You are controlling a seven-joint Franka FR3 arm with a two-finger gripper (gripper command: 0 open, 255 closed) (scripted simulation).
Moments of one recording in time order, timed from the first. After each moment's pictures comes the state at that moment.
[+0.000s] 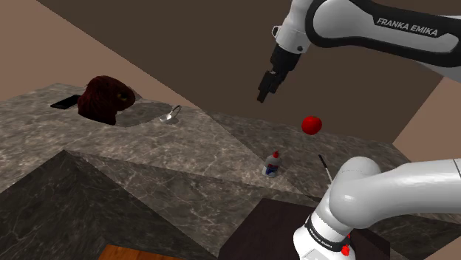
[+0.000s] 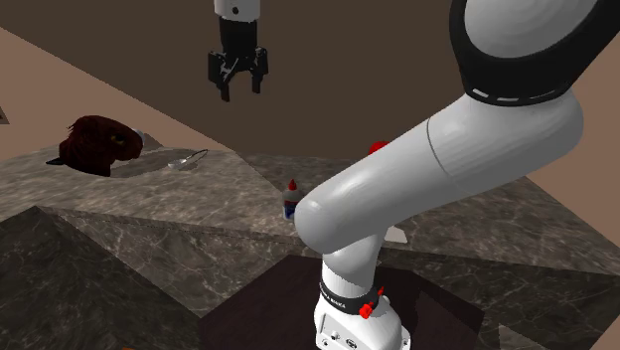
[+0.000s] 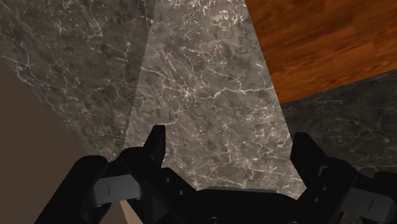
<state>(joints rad) -0.02 -0.81 0.02 -2.31 -0.04 1.72 -0.10</state>
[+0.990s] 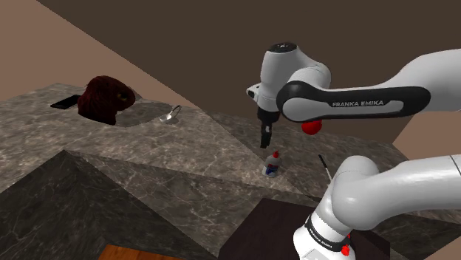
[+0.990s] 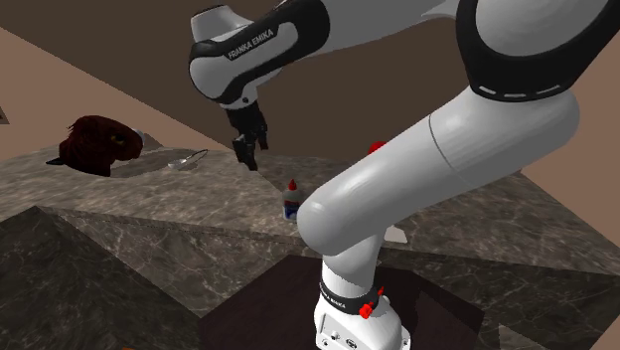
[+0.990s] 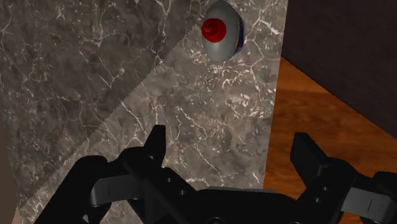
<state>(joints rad) 0.06 -0.79 0.05 -2.68 -0.25 1.90 -0.38</state>
